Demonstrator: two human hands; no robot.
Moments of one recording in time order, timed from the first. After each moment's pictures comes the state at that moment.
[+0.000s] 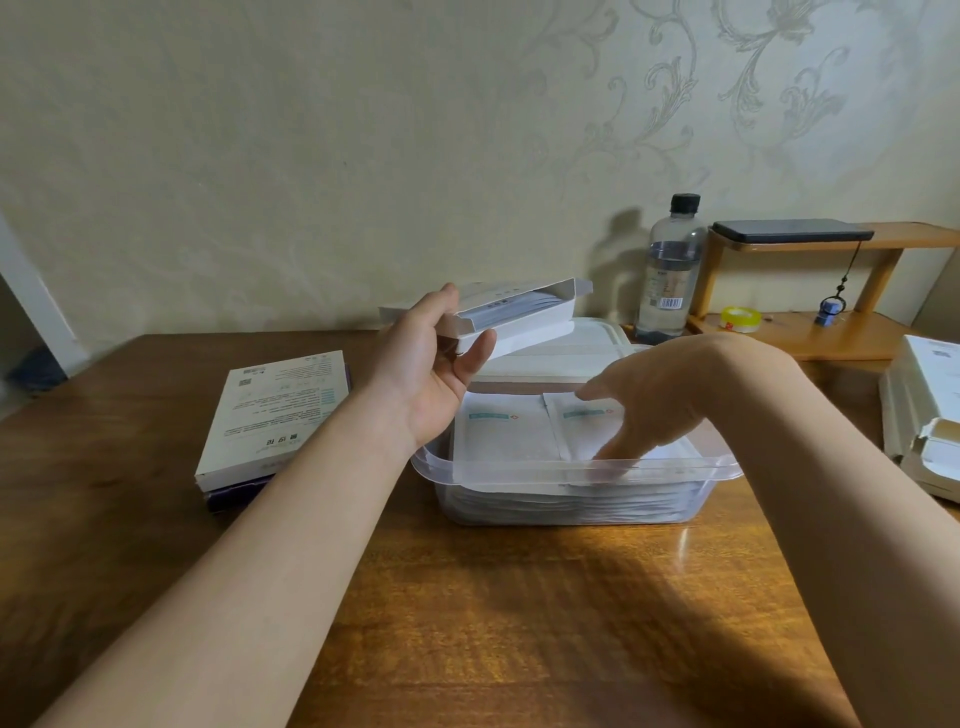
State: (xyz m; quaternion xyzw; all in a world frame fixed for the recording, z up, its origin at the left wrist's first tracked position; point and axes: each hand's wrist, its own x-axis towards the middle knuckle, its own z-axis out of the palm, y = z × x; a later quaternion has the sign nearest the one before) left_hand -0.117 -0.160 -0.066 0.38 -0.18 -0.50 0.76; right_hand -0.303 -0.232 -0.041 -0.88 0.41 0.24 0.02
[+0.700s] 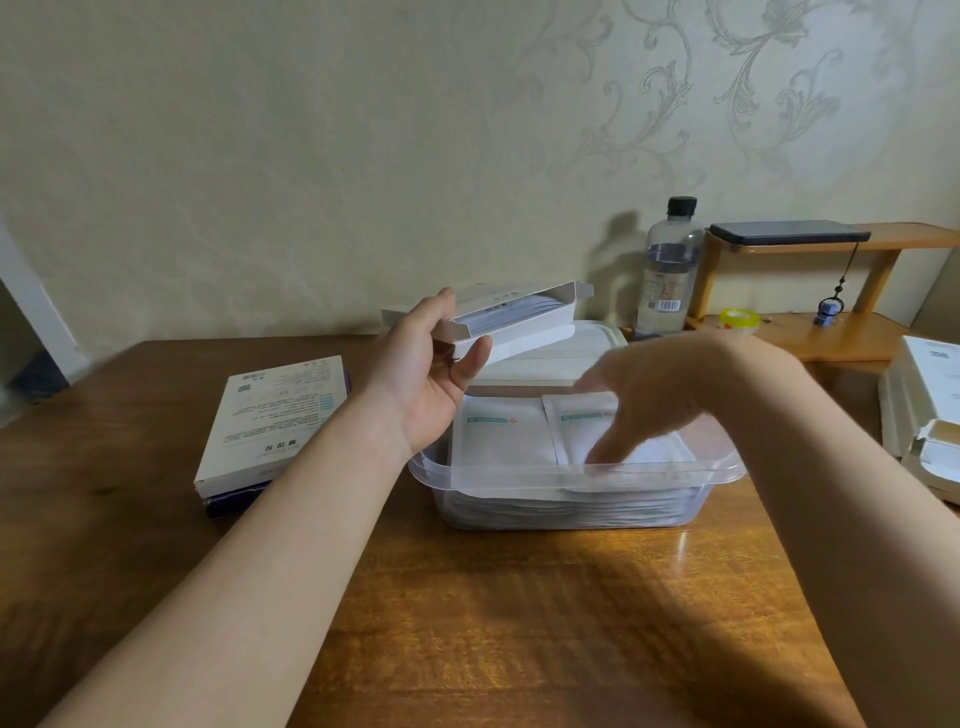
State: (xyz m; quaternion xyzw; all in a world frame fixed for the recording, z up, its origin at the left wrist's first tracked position) left_hand -0.117 -0.157 -0.067 0.38 -0.20 -0.51 0.74; right_hand -0.305 -0.225 -0.033 -0.89 0.43 0.16 0.06
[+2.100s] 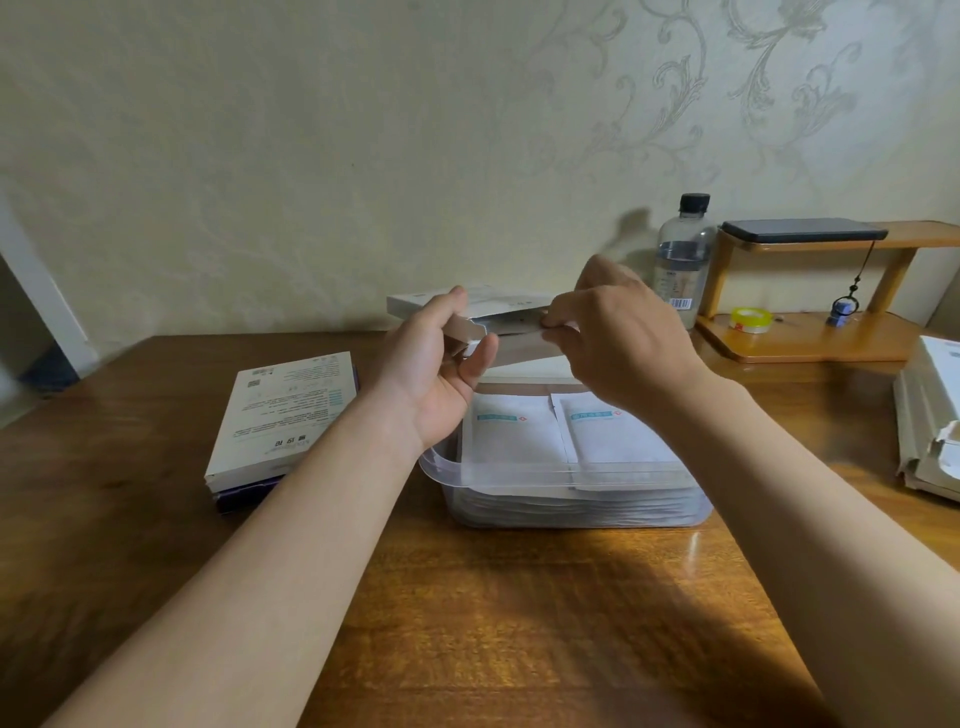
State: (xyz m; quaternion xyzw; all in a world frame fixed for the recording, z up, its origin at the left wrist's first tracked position) left_hand -0.116 -0.160 -0.066 0.40 -0.18 -0.50 0.75; right_hand -0.273 -0.235 -0.059 -0.88 0.34 -0.33 -0.06
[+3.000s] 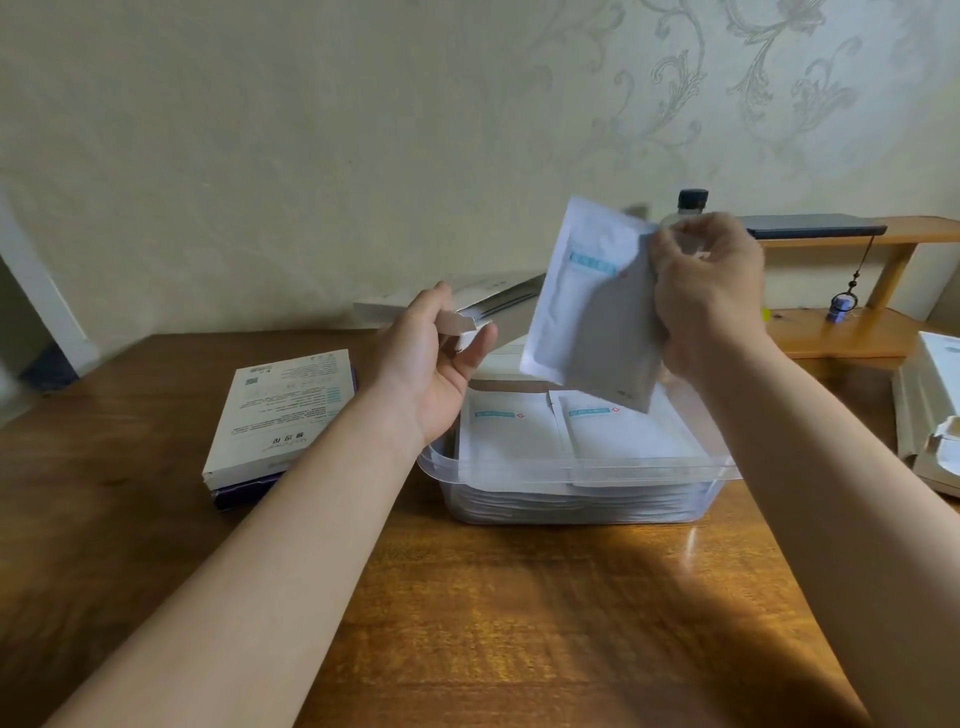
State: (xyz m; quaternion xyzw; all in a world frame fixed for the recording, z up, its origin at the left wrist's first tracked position) left_hand -0.120 -0.160 -0.064 0.39 -0.16 -0.46 0.78; right_hand -0.292 -0.257 -0.041 -0.52 0.40 -0.65 0.38
